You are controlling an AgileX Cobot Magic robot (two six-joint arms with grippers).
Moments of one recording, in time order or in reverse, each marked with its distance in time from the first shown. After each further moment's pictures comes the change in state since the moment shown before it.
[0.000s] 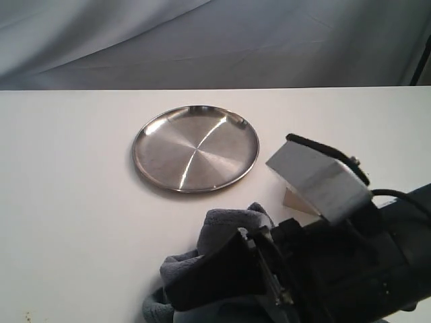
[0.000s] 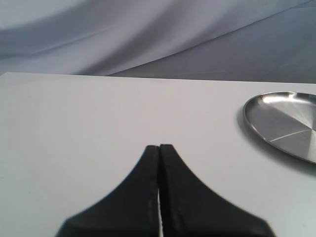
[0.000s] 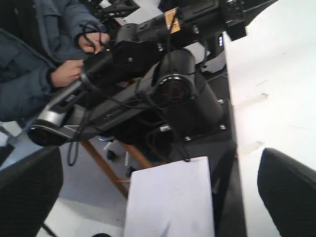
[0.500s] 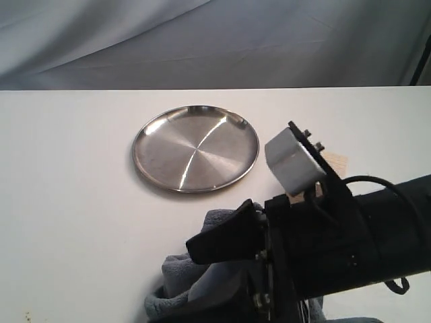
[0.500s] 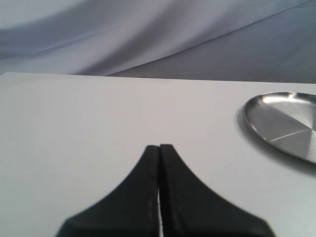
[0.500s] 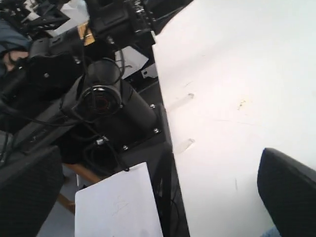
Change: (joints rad) left arm 0.000 0.000 0.000 0.000 0.000 0.000; right arm 0.000 0.003 0.000 0.011 -0.231 0.051
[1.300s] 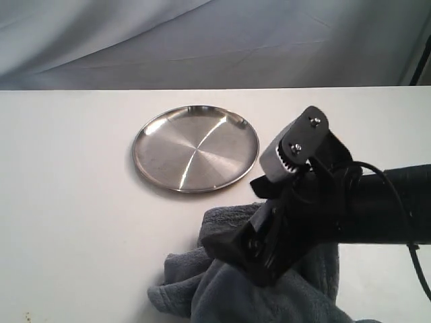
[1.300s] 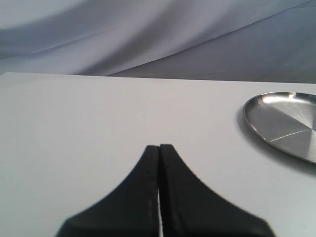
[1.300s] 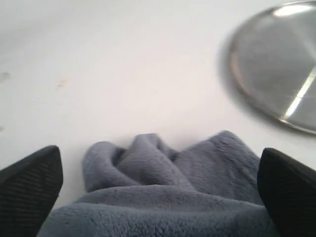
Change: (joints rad) left arm 0.000 0.000 0.000 0.000 0.000 0.000; right arm 0.000 0.004 0.000 -0.216 -0.537 0.021
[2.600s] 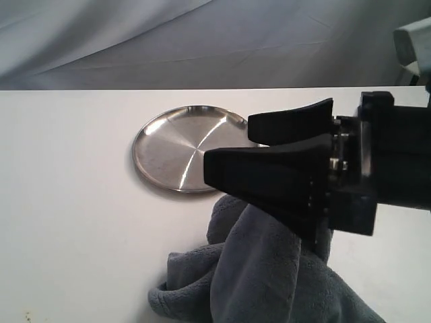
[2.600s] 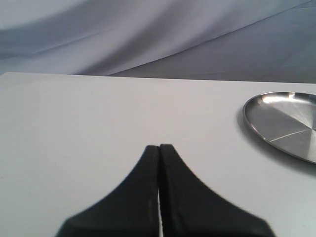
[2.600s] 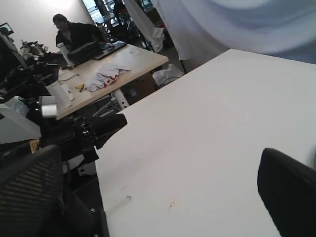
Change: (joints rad) left arm 0.000 0.000 0.000 0.000 0.000 0.000; right arm -0.192 -0.218 0.014 0.419 0.433 -0.129
